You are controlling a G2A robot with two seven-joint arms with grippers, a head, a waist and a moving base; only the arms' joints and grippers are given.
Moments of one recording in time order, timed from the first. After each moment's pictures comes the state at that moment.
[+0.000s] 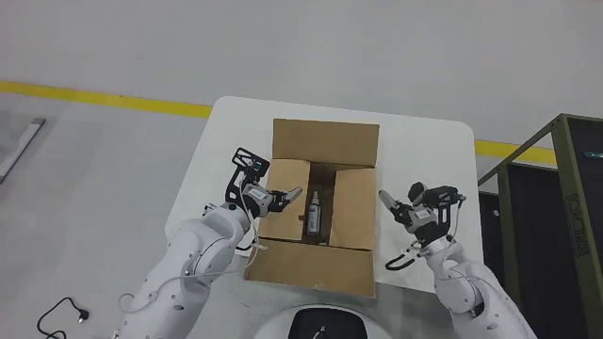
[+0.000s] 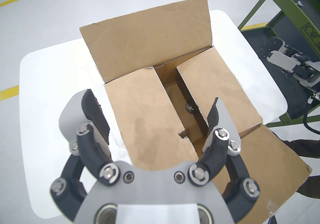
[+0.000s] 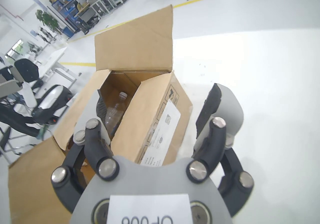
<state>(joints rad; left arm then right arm) 1.29 -1.23 -1.23 -1.84 1.12 -0.14 -0.57 -1.52 -1.17 1.39 -1.62 -0.93 -0.25 -0.06</state>
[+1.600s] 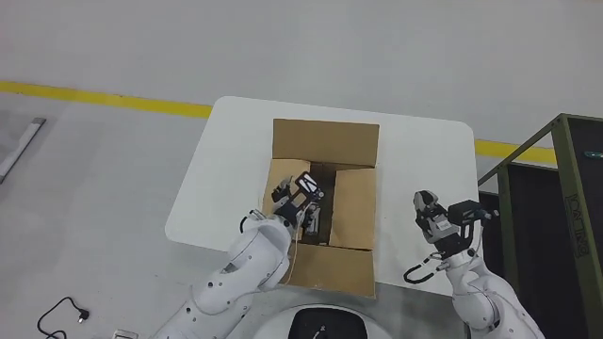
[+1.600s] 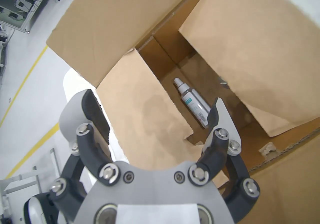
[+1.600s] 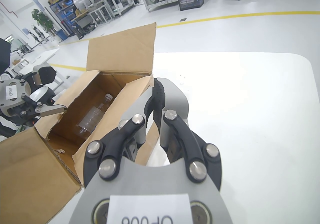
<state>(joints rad) 1.14 -1.30 -0.85 -1.63 1.69 0.02 -0.65 -1.59 -1.17 1.49 -1.58 -0.97 -0.34 -0.18</state>
